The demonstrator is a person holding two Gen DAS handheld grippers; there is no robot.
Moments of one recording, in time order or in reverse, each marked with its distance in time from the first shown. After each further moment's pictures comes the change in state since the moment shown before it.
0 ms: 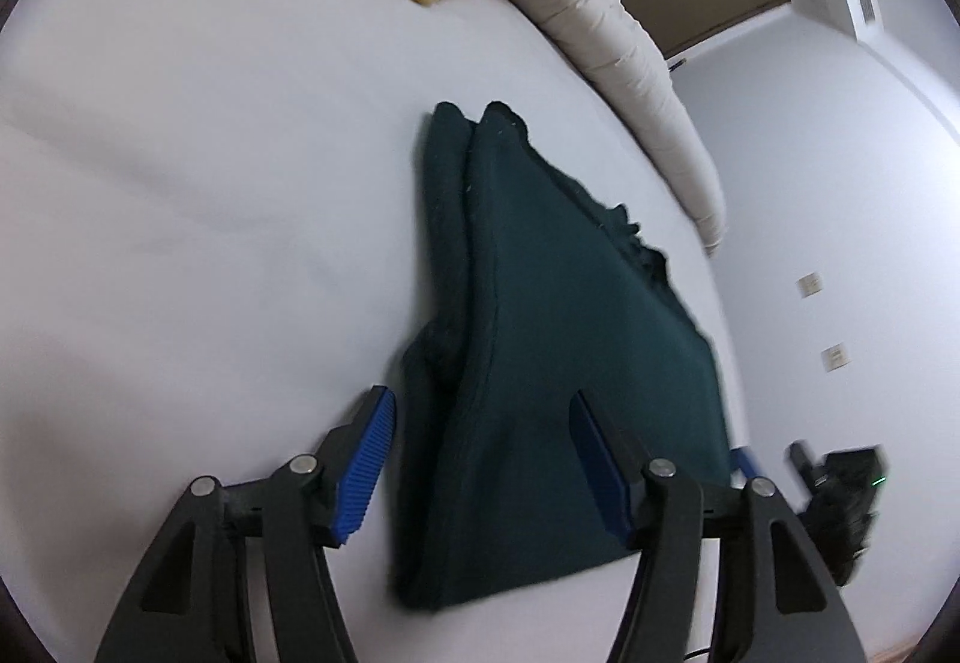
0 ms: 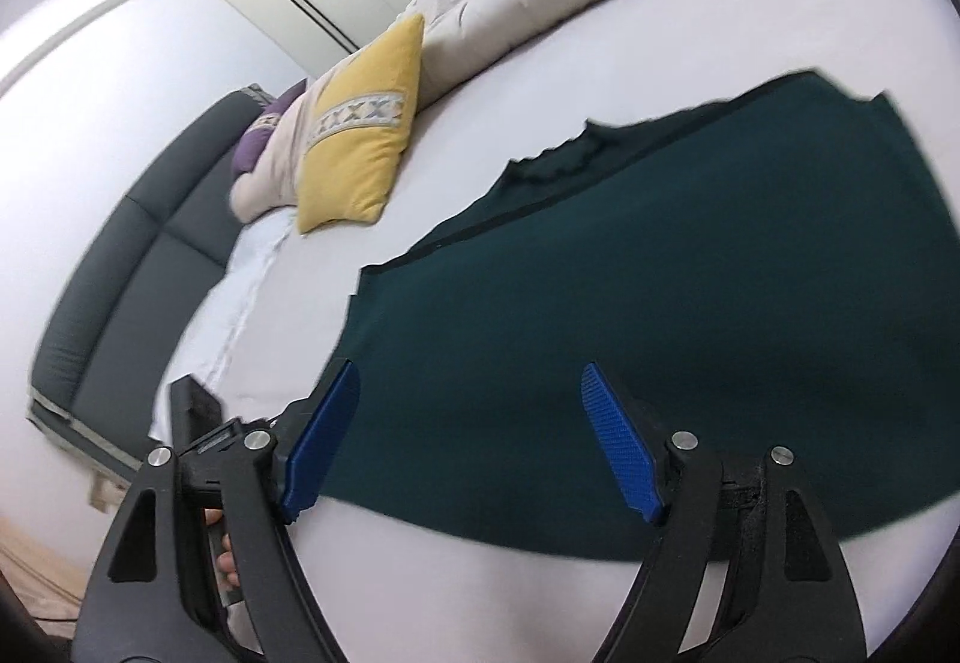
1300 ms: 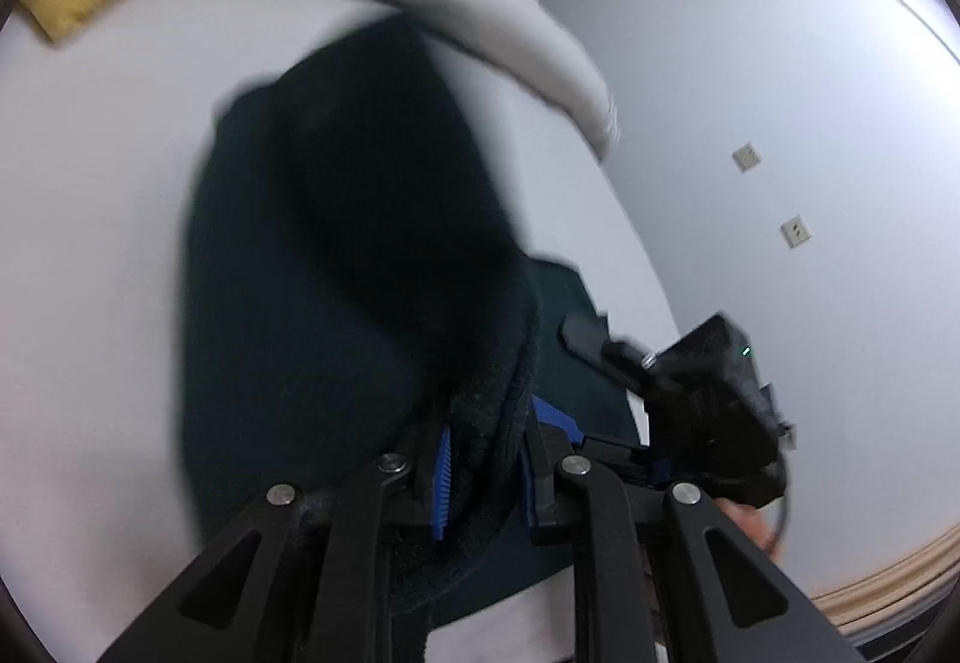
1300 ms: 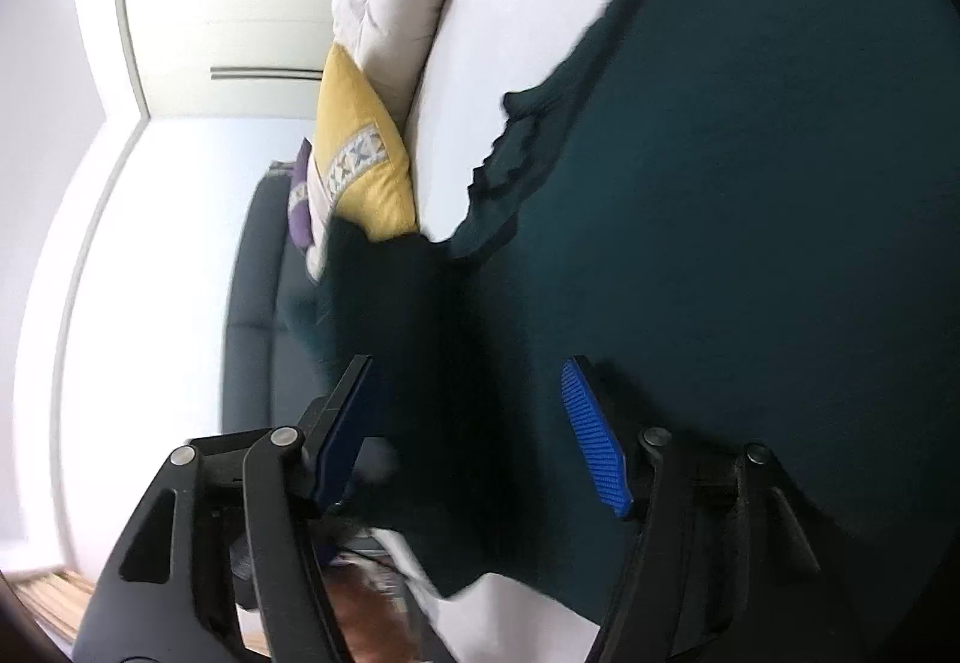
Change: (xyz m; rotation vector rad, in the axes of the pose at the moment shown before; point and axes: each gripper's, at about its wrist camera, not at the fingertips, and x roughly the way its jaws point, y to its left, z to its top) left arm 0.143 -0.227 -0.039 0.289 0.156 -0.063; right arm 0.081 -0.102 0.056 0.529 0.156 0.324
